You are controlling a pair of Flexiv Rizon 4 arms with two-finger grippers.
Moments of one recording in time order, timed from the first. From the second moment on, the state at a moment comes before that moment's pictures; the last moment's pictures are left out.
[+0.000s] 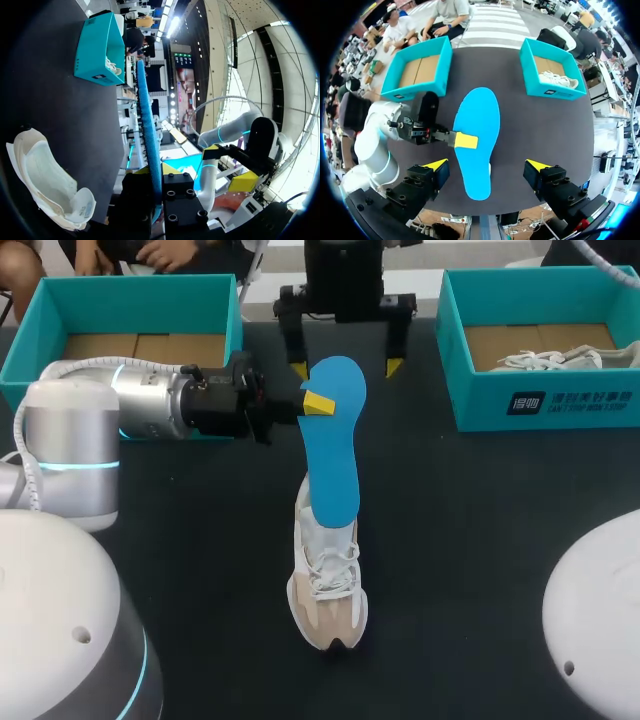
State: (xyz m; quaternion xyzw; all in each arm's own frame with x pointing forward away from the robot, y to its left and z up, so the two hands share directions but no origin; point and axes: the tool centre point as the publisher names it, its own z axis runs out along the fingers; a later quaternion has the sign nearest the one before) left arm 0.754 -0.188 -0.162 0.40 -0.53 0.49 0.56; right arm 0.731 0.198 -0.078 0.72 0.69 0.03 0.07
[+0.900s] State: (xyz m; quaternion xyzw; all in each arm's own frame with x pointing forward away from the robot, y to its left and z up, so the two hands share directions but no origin) left arm 0.753 -0.188 -0.162 0.40 -0.53 0.49 0.56; right arm 0.724 0.209 -0.097 0.70 0.71 0.06 0.06
